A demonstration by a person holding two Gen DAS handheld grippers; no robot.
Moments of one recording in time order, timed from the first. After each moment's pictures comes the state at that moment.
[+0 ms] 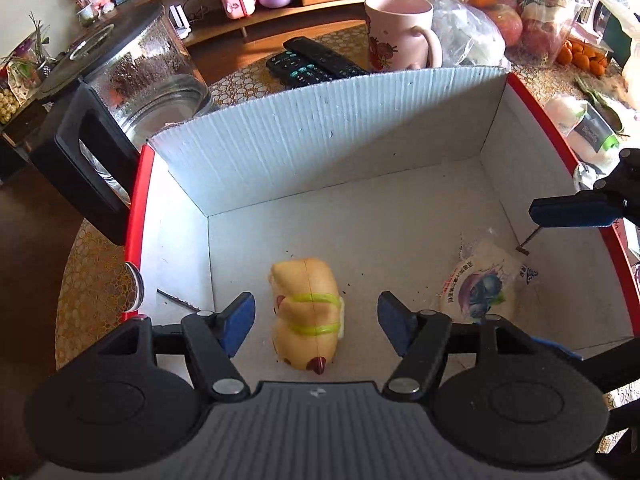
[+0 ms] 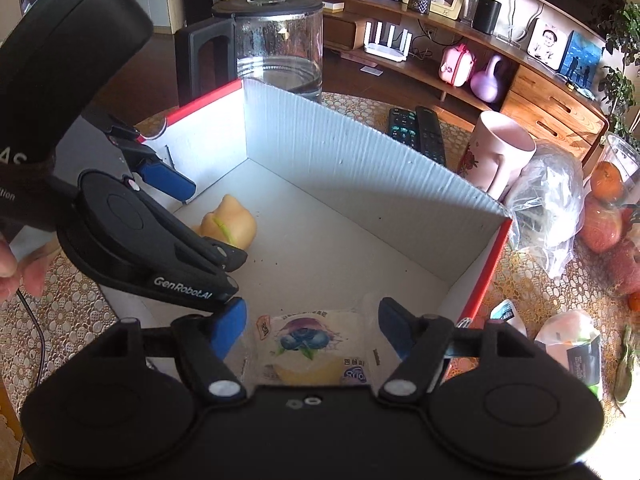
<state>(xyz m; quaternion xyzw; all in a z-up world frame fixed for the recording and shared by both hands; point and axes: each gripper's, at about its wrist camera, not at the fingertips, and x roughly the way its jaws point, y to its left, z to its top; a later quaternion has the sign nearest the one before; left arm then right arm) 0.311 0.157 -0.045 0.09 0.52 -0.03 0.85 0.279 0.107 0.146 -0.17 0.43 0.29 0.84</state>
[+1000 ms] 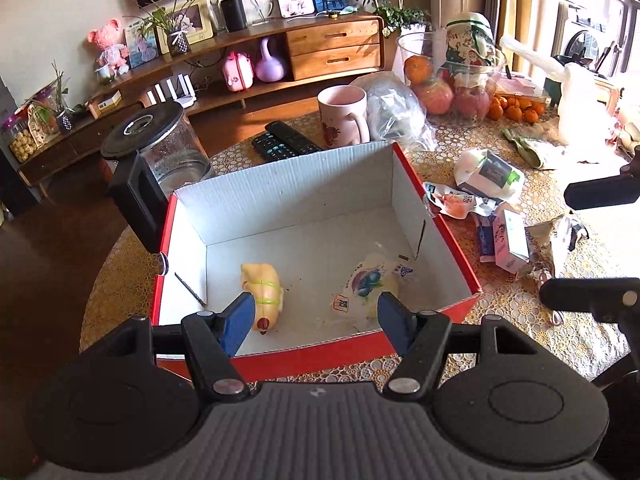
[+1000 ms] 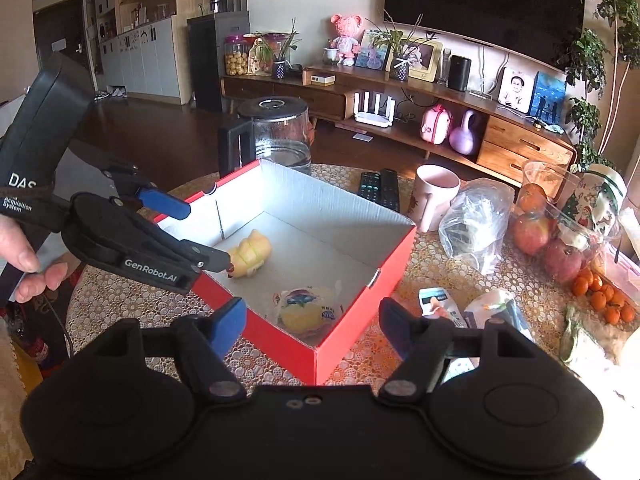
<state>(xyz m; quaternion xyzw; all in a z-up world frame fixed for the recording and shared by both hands) 0.196 0.108 0.044 0.09 0.43 -0.04 0.90 0.171 -0.002 0.243 -0.11 0.35 0.30 0.88</state>
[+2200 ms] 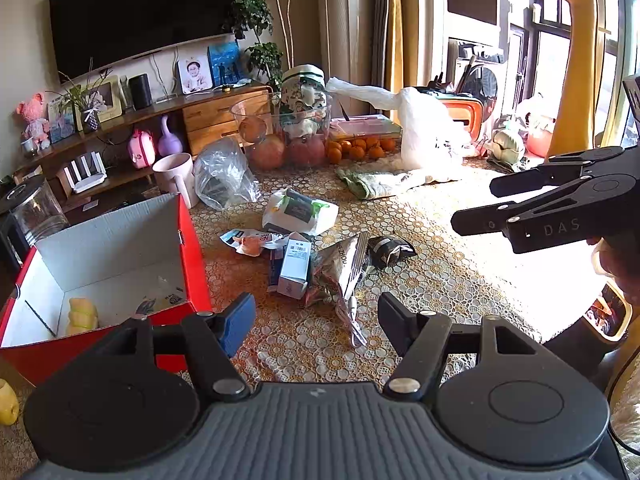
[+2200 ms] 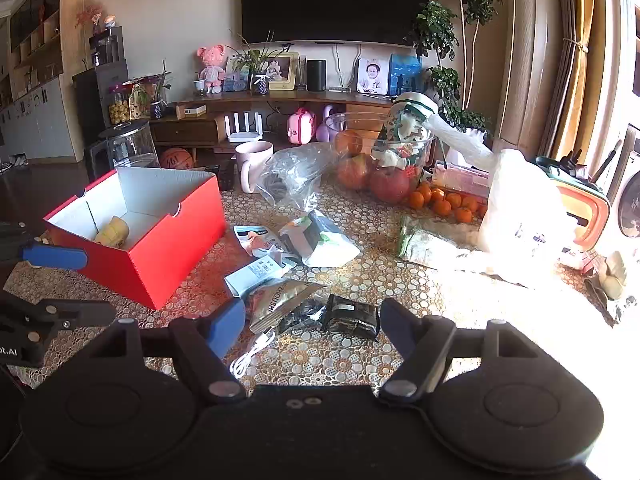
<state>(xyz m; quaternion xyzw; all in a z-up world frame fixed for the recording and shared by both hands) 0.098 -0.064 0.019 0.08 0.32 -0.17 0.93 0.115 -0.200 0.199 -0.04 0.32 0.15 0.94</state>
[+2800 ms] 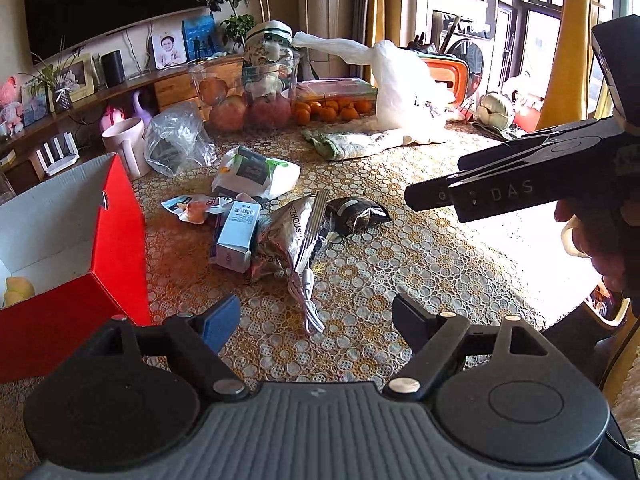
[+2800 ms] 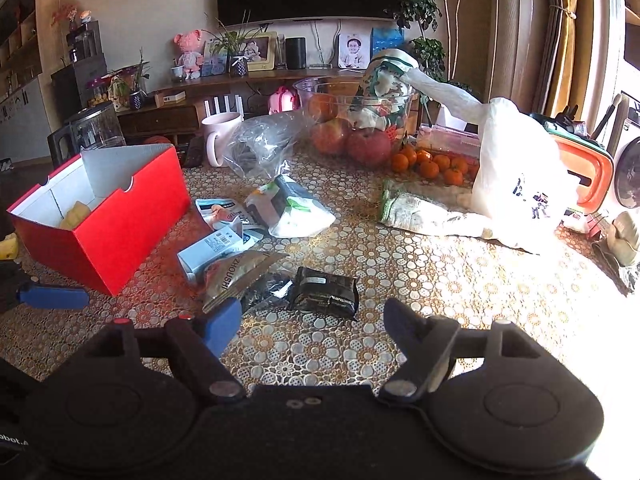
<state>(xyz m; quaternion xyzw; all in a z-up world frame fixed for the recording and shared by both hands) 0.124 -0.107 -0.045 0.08 0.35 -0.19 0.91 0.152 -0.221 0.146 -0.02 0.34 0.12 0.93</state>
